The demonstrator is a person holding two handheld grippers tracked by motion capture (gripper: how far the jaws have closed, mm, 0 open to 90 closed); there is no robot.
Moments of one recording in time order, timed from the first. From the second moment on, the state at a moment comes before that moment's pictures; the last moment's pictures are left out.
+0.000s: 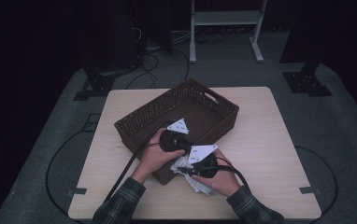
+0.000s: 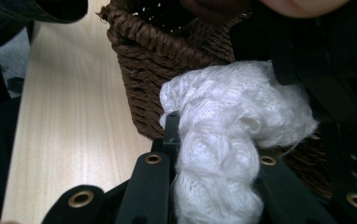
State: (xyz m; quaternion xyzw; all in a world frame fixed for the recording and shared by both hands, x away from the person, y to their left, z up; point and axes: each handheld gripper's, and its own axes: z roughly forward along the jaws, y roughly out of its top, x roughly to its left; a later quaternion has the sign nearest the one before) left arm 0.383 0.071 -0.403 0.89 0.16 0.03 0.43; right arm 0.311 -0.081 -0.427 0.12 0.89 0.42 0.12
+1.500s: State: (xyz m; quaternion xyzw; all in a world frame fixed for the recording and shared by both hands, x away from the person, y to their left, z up) left arm 0.383 0.071 -0.403 0.89 0.16 0.03 0.43; right arm 0.302 -0.060 -0.454 0.10 0.90 0.41 0.12
